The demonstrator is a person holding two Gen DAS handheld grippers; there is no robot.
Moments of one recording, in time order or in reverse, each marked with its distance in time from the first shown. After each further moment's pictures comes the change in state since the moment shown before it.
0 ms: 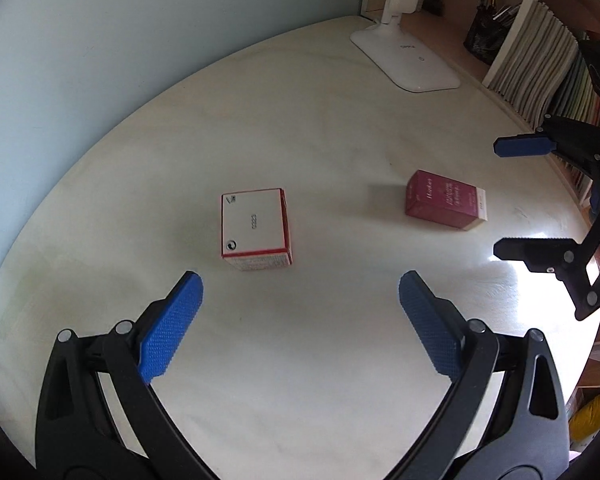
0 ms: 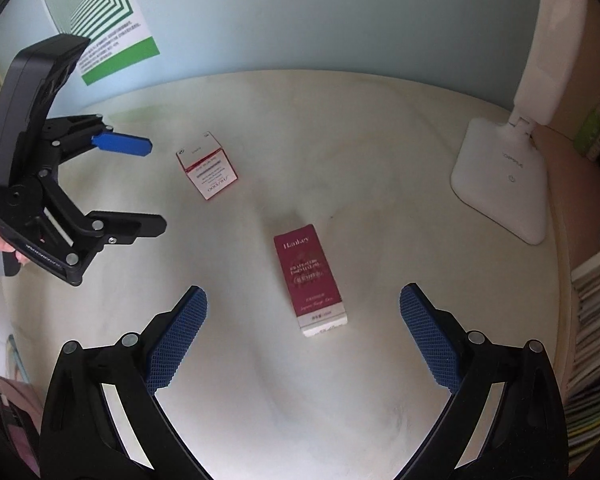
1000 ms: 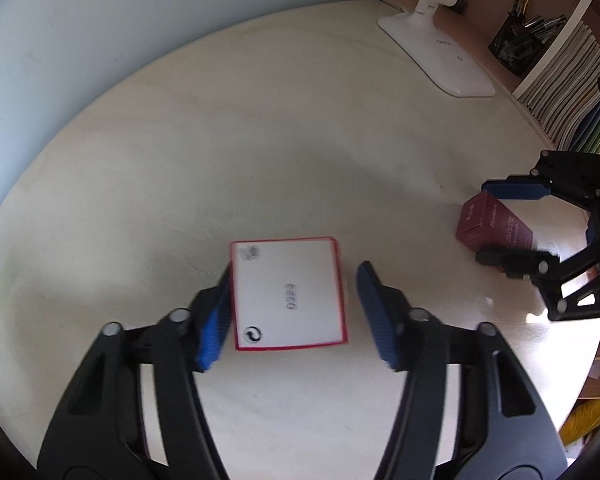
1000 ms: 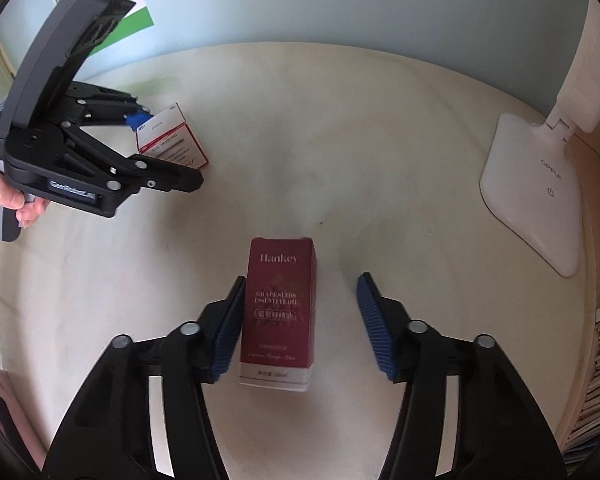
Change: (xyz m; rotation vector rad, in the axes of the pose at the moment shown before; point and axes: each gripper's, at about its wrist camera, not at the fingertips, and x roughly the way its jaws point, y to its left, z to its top) left arm 0.059 0.026 0.027 -0.042 0.040 -0.072; right arm 0.048 -0.013 0.009 -0.064 0.043 -0.011
